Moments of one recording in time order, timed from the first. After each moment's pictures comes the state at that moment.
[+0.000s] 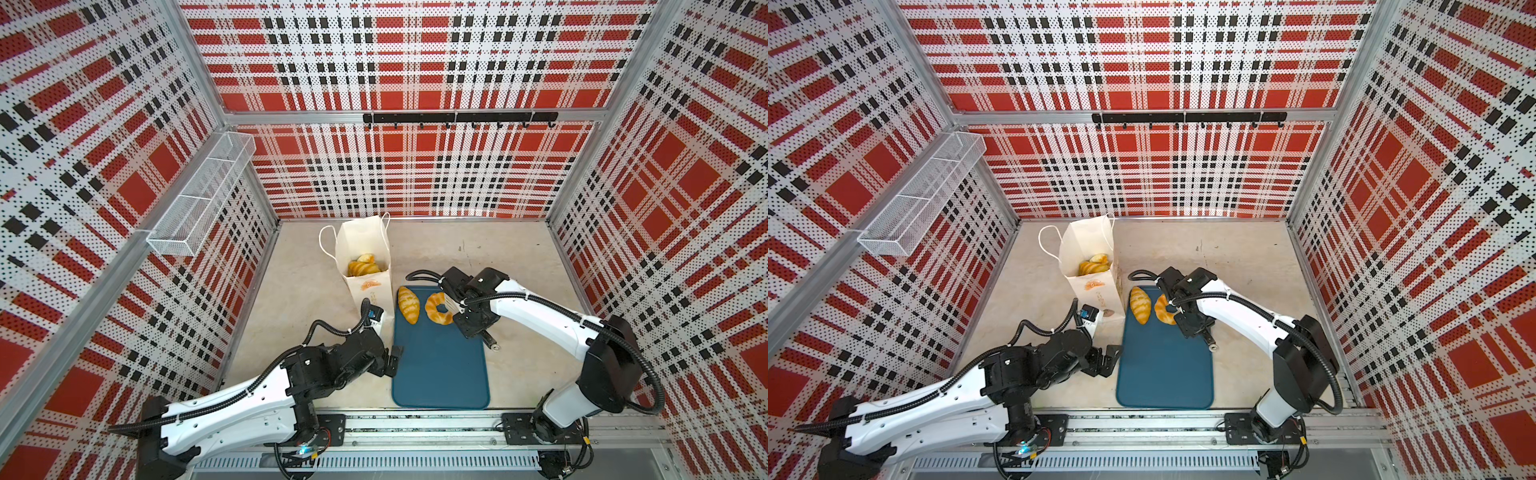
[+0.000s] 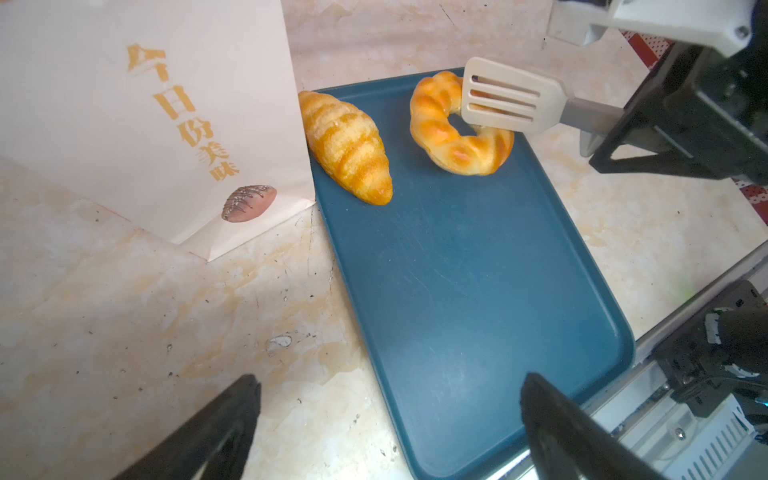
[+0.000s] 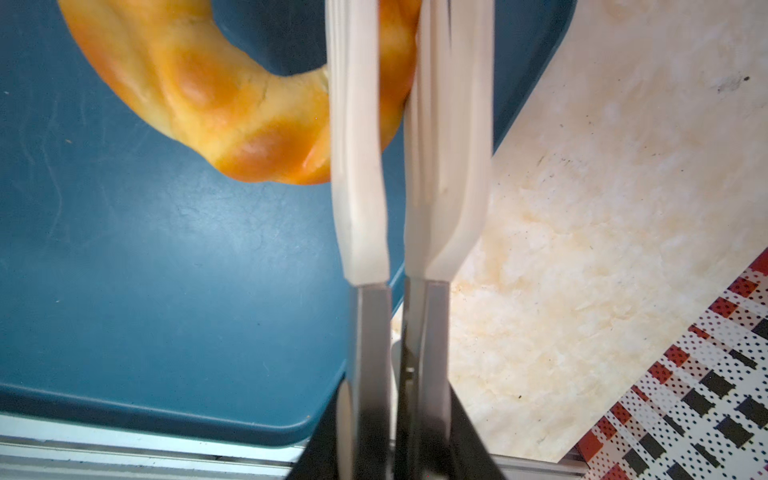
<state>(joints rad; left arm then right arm) -1.13 0.83 0.70 -0.64 -0.36 -0.62 0.75 1.57 1.28 -1.24 0.23 0.24</state>
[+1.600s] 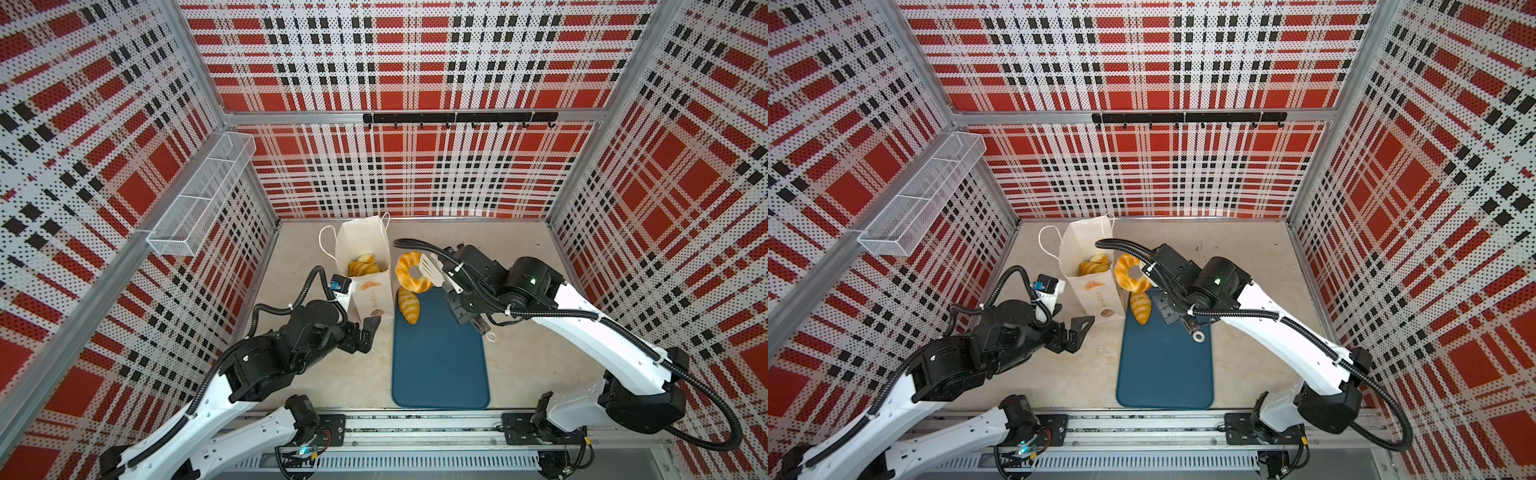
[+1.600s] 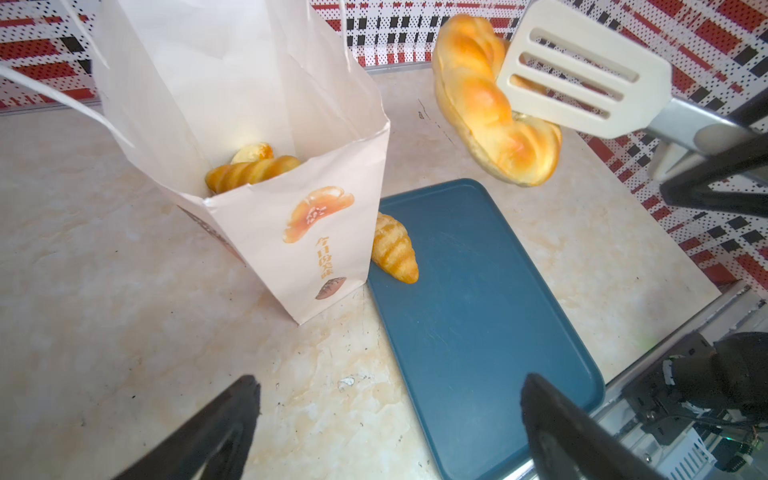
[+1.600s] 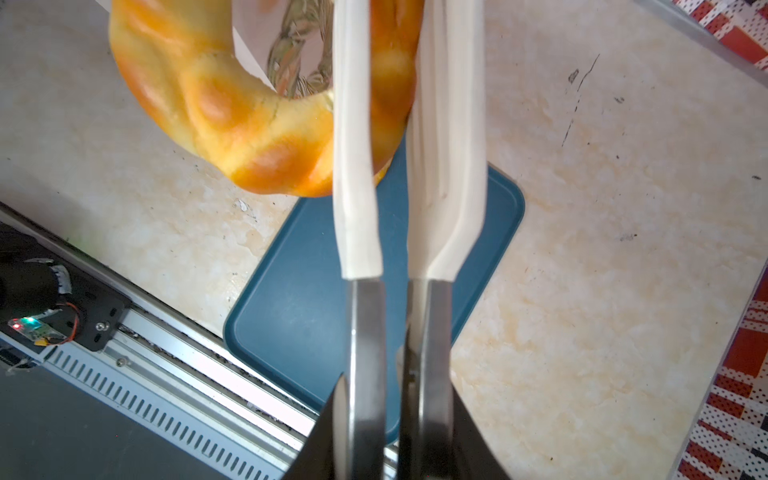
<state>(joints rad) -0.87 0.73 1.05 -0.91 -0.28 -0.37 0.98 1.46 1.78 -1.38 0.28 0.36</state>
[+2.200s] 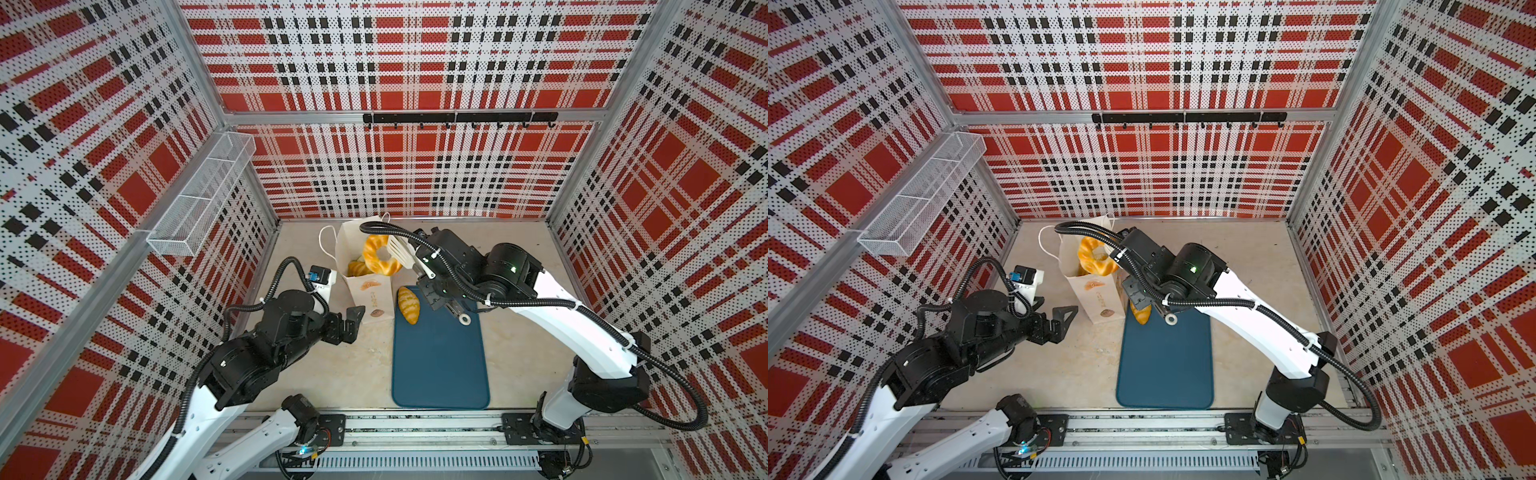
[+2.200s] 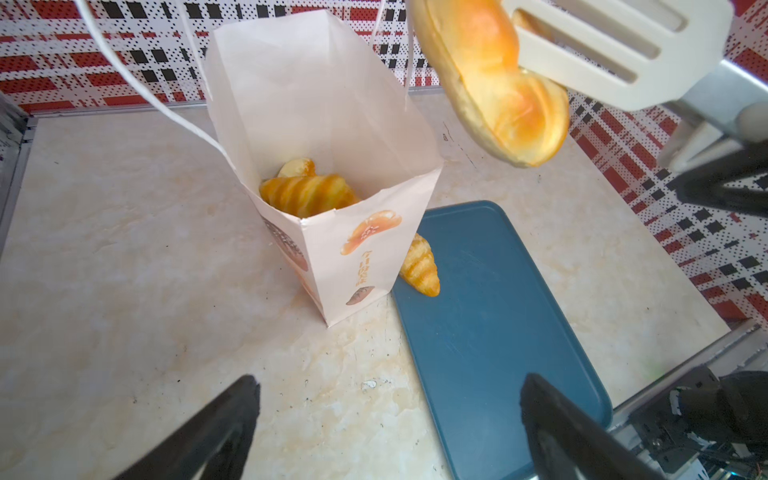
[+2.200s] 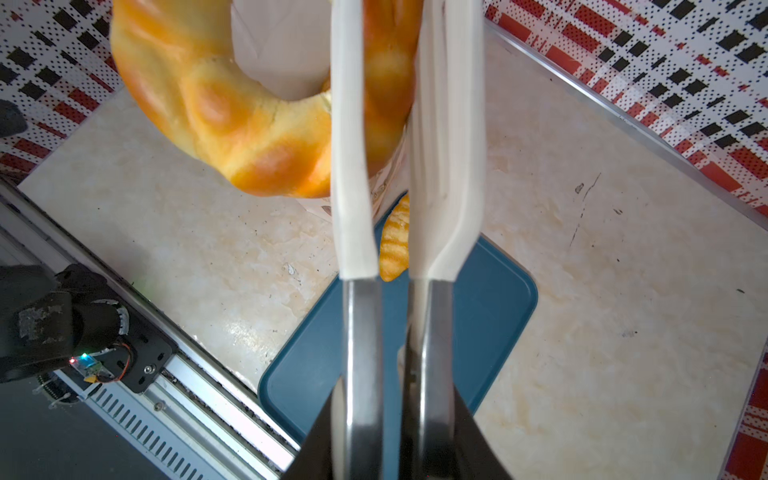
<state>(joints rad) -0.64 0.72 1.12 -0.96 -0.14 -0.29 1.05 1.67 2.11 -1.36 0.33 0.29</state>
